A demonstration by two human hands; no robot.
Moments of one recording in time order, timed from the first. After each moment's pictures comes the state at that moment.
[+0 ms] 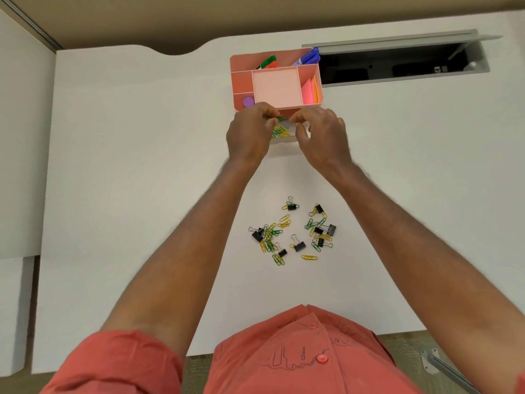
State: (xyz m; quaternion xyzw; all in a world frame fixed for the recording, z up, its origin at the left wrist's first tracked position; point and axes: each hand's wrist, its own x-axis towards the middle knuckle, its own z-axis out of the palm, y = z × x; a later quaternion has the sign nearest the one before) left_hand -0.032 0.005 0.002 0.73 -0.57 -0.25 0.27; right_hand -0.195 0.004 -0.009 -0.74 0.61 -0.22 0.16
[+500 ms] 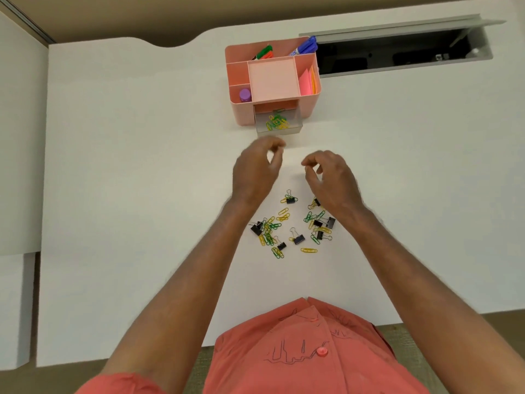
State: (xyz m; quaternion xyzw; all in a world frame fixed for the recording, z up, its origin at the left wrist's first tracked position) left_hand -0.046 0.082 -0.029 0.67 -0.62 -0.26 0.32; right_hand -0.231 0.092 -0.033 -0.70 0.64 -0.20 0.27
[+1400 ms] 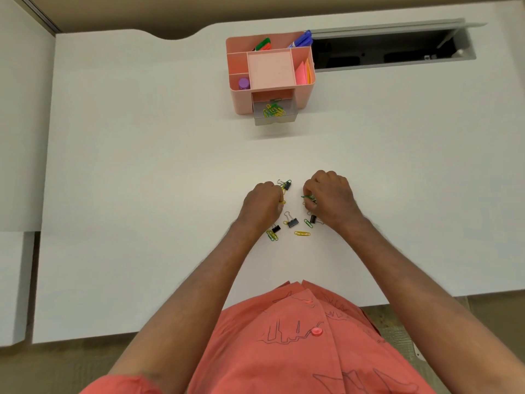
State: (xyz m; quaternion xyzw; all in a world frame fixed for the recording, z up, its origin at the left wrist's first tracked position) left_hand -0.067 0.167 -0.062 0.64 -0.71 -0.29 0.00; right_hand -0.258 0.147 -0.060 -0.80 0.58 0.06 0.15
